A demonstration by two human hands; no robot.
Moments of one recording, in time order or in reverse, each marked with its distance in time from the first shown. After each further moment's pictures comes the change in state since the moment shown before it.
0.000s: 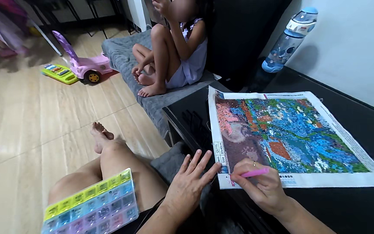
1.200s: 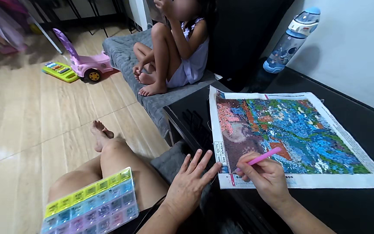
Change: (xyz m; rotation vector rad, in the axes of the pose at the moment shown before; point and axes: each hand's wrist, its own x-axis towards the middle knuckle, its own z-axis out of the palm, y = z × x) left_hand 0.000 0.001 0.003 -0.018 0.006 -0.006; right_hand 0.003 -0.001 0.000 0.131 0.171 0.279
